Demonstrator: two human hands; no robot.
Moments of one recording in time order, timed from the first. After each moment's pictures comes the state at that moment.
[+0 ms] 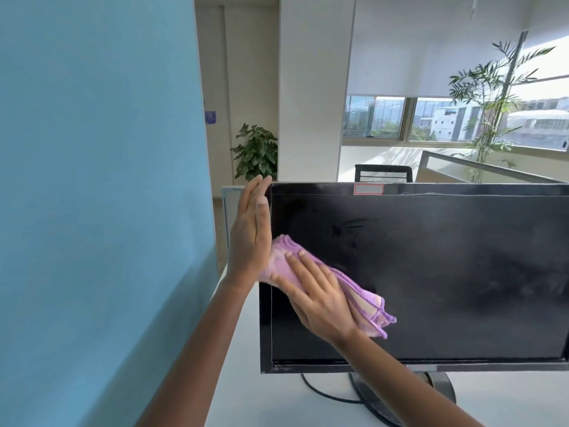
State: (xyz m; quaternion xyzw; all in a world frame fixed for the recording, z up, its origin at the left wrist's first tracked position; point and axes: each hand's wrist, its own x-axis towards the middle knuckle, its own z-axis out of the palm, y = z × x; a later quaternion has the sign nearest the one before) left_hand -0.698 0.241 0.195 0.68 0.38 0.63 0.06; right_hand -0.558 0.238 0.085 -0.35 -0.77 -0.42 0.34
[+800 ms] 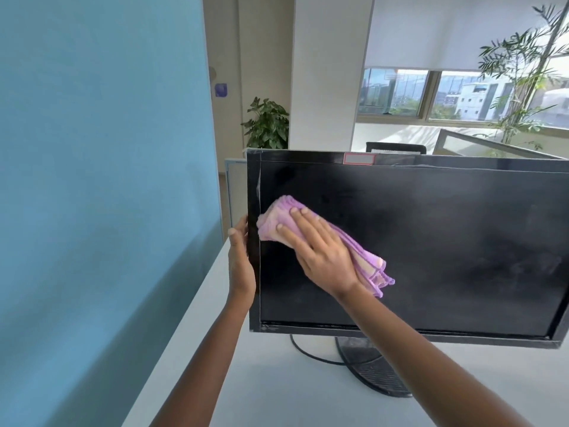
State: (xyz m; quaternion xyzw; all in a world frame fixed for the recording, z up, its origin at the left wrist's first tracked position) left_hand -0.680 0.214 0.112 0.50 0.37 0.69 0.37; right_hand -0.530 0.241 0.106 -0.32 -0.78 -0.37 0.39
